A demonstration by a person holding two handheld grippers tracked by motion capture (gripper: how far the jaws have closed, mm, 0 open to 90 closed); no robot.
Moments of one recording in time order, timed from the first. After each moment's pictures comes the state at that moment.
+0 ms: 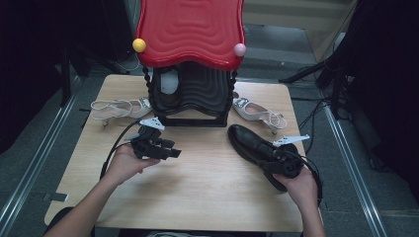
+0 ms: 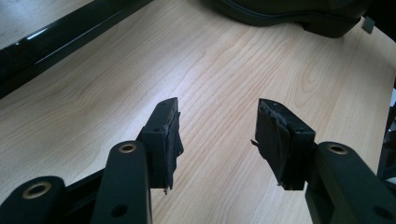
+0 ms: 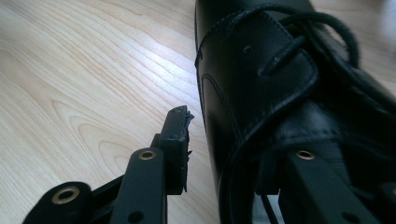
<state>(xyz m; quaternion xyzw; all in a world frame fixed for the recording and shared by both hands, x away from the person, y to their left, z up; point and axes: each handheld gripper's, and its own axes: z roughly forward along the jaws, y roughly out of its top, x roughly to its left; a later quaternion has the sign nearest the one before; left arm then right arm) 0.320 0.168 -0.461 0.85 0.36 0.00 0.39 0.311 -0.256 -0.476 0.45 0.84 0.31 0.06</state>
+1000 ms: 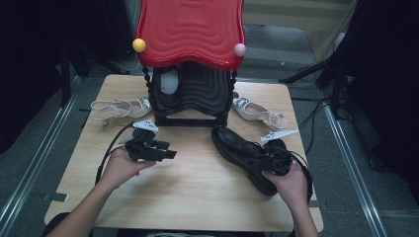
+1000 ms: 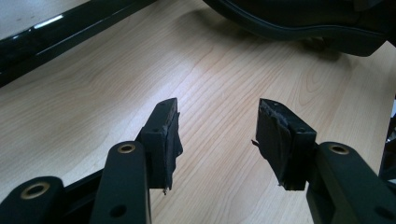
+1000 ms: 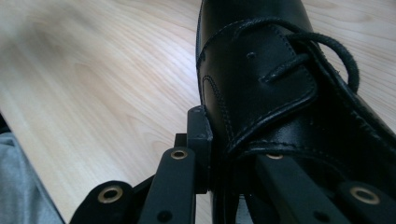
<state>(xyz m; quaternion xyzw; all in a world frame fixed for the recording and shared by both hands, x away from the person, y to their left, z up) 0.313 0.182 -0.466 0.84 0.38 0.00 0.40 0.305 -0.214 -0.448 0.41 0.85 0.33 0.01</state>
